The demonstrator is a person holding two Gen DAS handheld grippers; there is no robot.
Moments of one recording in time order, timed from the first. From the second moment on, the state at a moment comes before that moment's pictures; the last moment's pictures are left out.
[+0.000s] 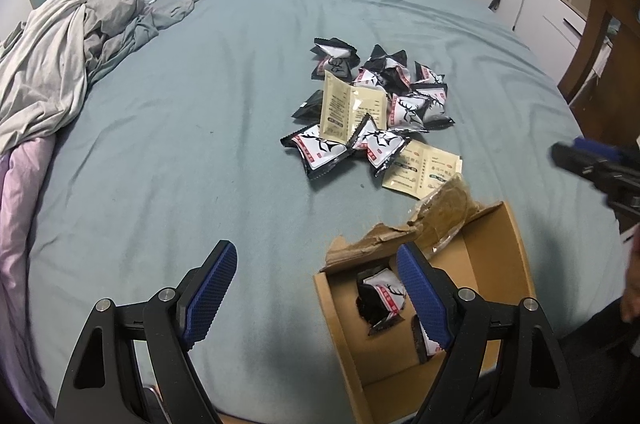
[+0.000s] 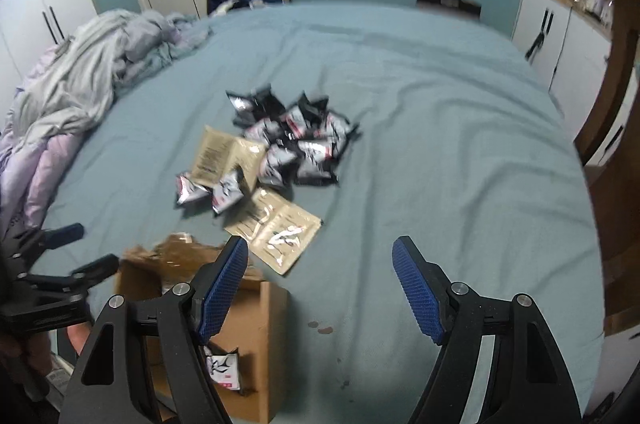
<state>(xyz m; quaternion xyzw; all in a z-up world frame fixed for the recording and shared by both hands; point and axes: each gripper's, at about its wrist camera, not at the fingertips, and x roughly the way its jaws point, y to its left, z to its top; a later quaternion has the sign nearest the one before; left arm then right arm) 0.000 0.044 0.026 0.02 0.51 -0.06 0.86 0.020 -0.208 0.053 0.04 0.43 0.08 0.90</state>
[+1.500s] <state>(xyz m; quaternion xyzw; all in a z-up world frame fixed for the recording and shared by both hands) 0.139 0.065 -0.035 -0.06 0.58 -0.15 0.80 0.197 -0.131 -0.018 -0.03 0.52 0.26 0.81</state>
